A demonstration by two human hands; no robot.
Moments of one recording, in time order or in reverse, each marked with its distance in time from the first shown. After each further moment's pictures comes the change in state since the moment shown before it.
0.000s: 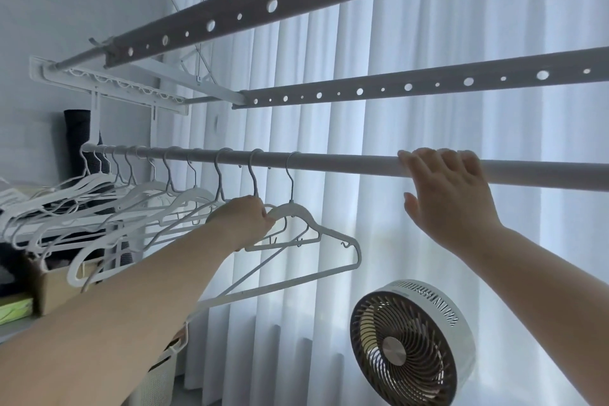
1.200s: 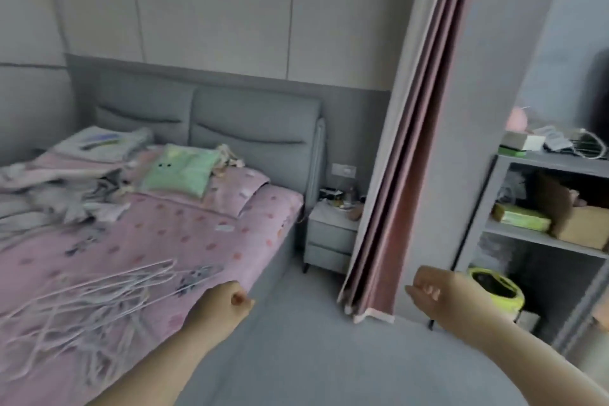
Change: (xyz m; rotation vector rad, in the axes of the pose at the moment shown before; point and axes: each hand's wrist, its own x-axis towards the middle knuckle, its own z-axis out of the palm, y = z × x) left_hand -0.749 -0.401 -0.194 0.119 0.521 -1.290; right_hand -0.110 -0.577 -0.413 1.456 -0.894 -0.769
